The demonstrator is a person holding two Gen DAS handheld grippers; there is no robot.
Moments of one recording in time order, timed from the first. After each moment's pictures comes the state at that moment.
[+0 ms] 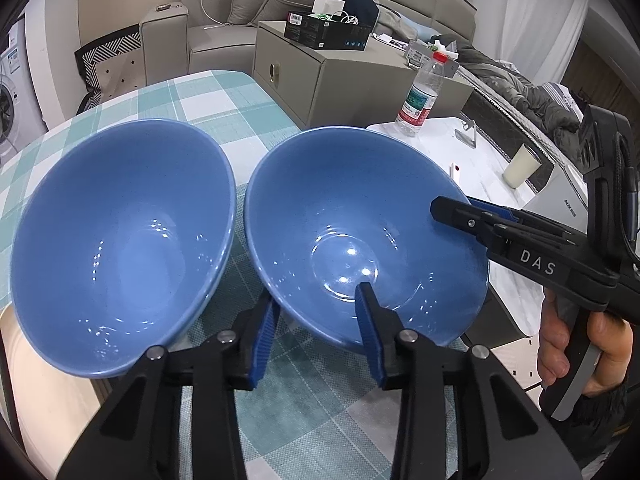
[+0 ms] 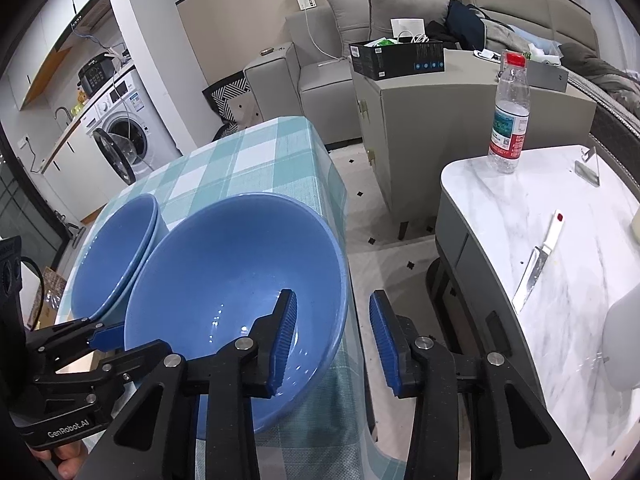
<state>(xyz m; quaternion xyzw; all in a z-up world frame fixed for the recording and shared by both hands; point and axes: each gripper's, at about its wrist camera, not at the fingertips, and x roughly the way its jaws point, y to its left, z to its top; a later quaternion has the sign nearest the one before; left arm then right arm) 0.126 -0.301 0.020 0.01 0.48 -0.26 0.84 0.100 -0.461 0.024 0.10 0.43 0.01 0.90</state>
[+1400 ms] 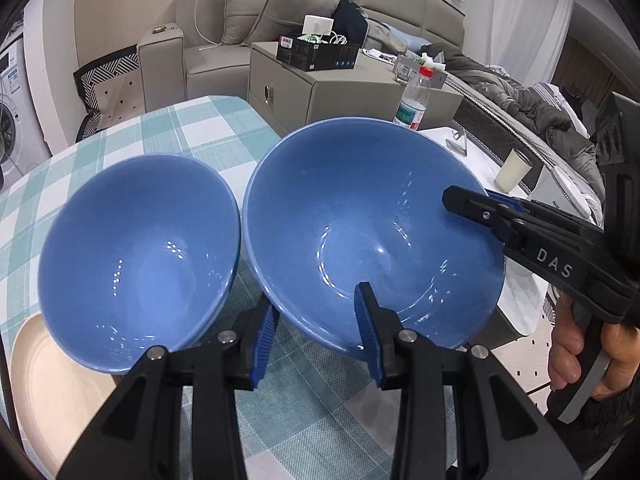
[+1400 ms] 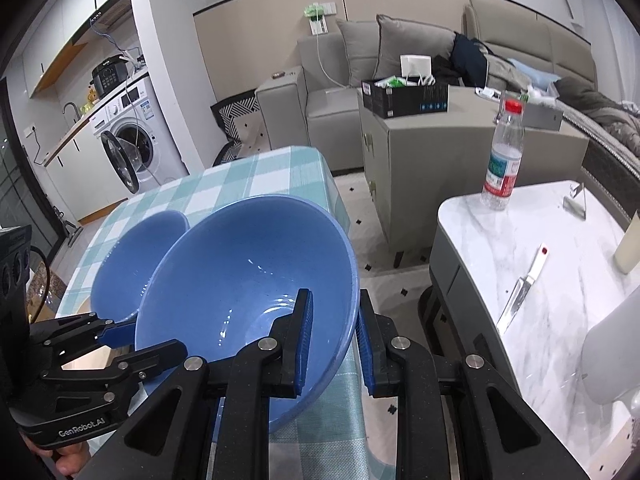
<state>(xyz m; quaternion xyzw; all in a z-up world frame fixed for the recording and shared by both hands) 0.116 -0.296 0.046 0.02 0.45 -0.27 0.85 0.074 -0.439 0.067 0.07 0.38 0.00 0.92</state>
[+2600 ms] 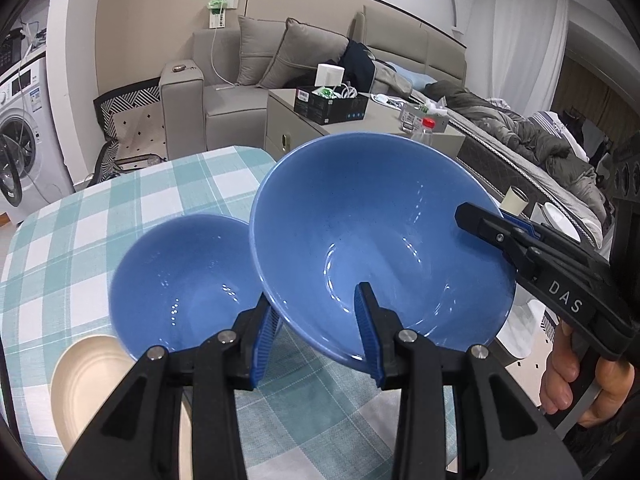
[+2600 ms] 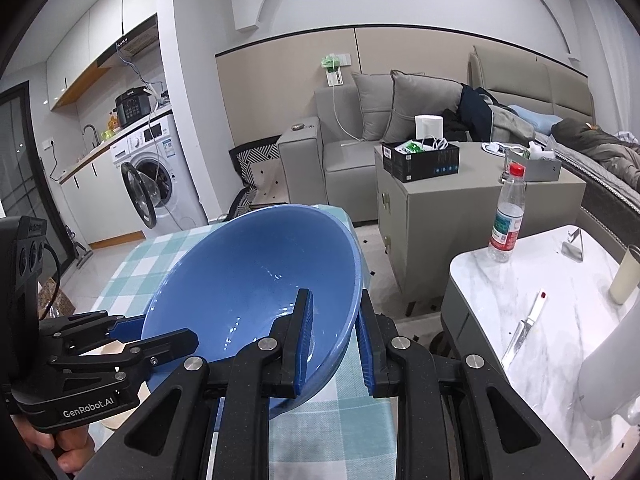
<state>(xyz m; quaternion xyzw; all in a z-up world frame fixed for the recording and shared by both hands) 0.104 -0.258 0.097 0.00 0.38 -0.26 0.89 0.045 -0.398 0.127 0.06 0.29 0.01 0.95</state>
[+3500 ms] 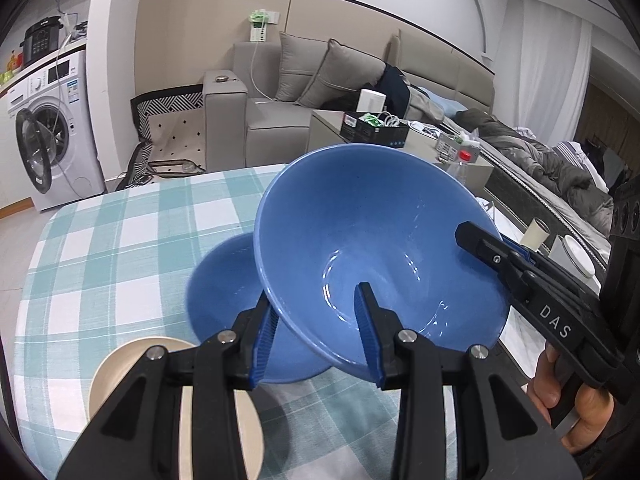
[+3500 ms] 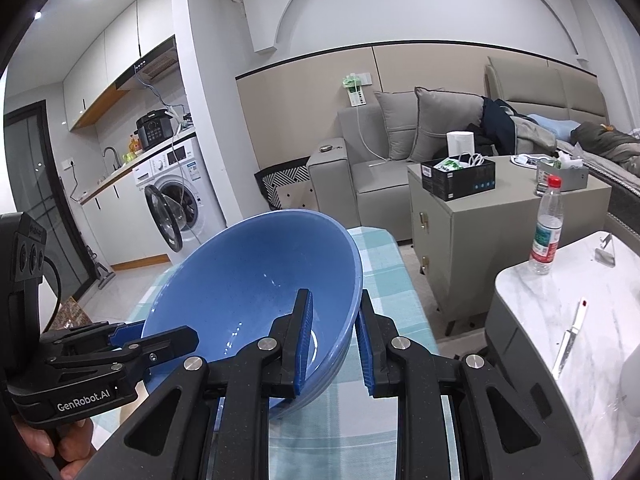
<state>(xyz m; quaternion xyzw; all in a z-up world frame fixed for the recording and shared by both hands) 0.112 -0.196 0.109 -0.02 0.36 -0.20 0.91 0.067 -0.344 0.127 0.09 0.25 0.05 0.96</state>
